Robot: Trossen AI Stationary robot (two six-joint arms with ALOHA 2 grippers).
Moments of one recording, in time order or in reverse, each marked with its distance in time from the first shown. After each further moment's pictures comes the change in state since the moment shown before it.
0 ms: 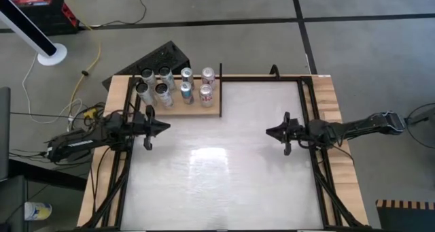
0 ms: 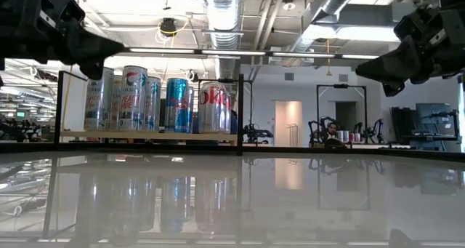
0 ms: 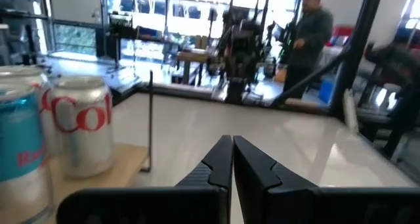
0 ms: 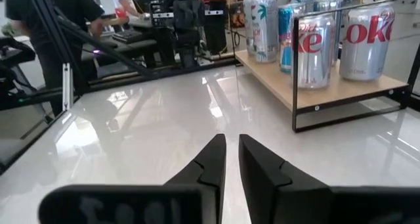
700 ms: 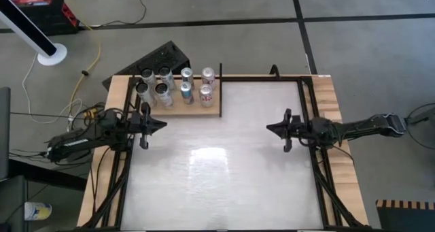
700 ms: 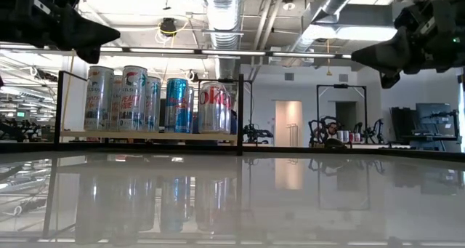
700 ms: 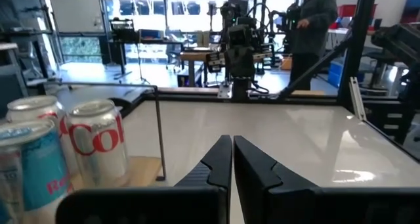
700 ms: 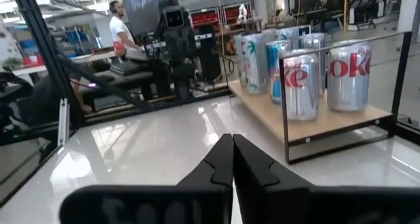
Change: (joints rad) left arm 0.000 0.001 0.124 -0.158 -0.008 0.124; right arm -0.048 0.006 0.002 0.124 -0.001 -0.007
